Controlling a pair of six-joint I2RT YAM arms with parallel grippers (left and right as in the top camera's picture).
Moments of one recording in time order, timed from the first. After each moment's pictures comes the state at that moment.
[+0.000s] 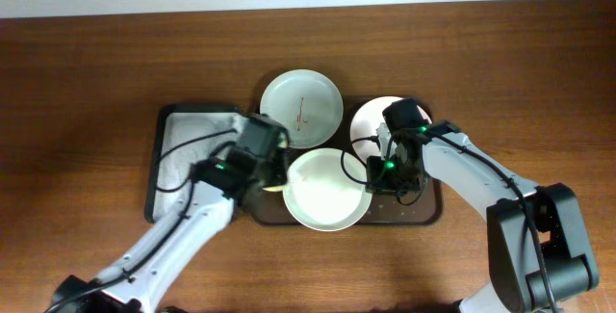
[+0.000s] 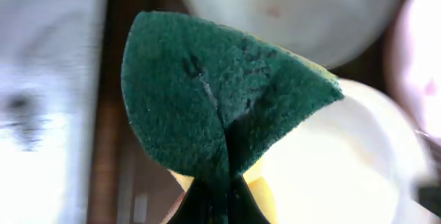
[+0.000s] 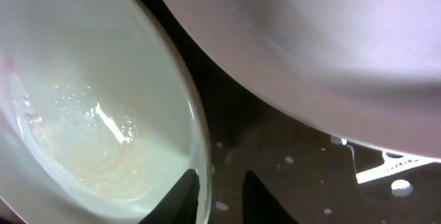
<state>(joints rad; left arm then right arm) -0.46 1.46 0.94 -0.57 -0.08 -0.55 0.28 1.74 1.01 -0.76 -0.34 0.29</state>
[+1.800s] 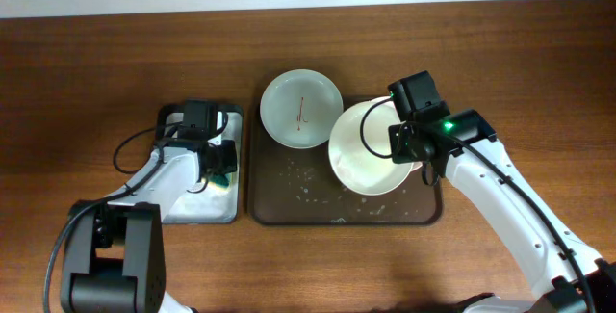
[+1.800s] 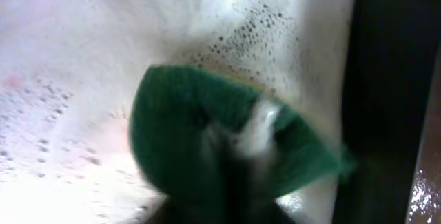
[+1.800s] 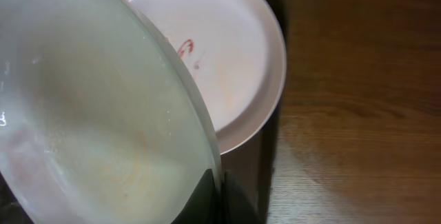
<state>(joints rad) -0.12 1.75 0.94 -0.40 -0.04 -0.16 0.34 1.49 1.21 -0.92 0.27 0.23</state>
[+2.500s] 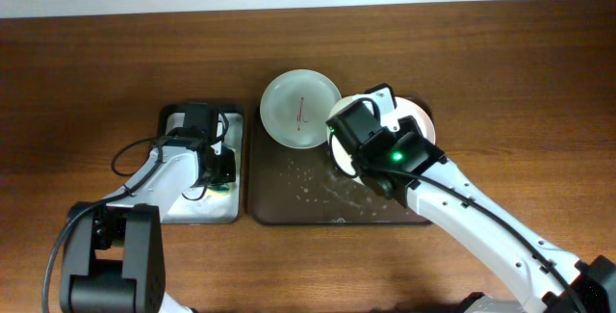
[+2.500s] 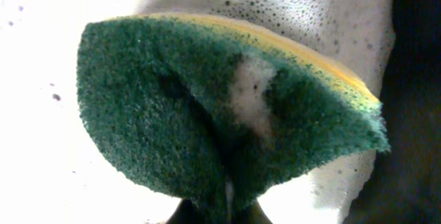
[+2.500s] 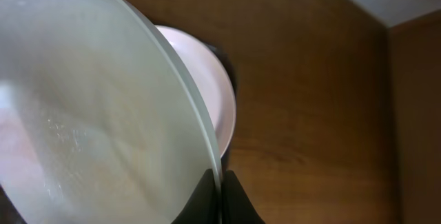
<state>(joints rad) -0.12 1.75 0.95 -0.55 -0.04 -0.16 0.65 1.49 1.21 -0.87 0.74 0.21</state>
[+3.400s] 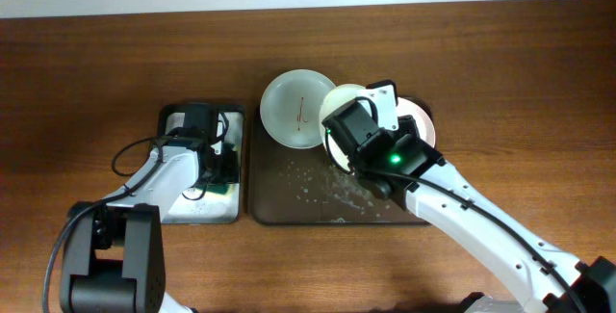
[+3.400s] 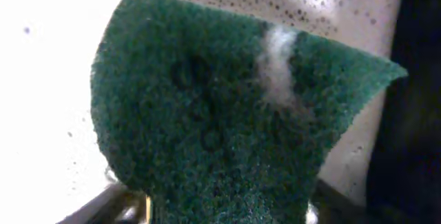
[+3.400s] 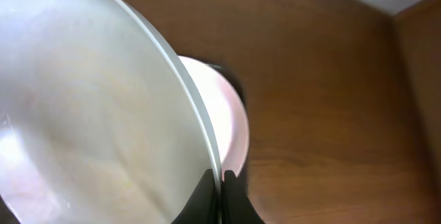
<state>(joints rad) -0.12 1.75 0.95 -0.55 -0.04 -0.16 0.64 1.49 1.21 -0.82 0.73 0.36</state>
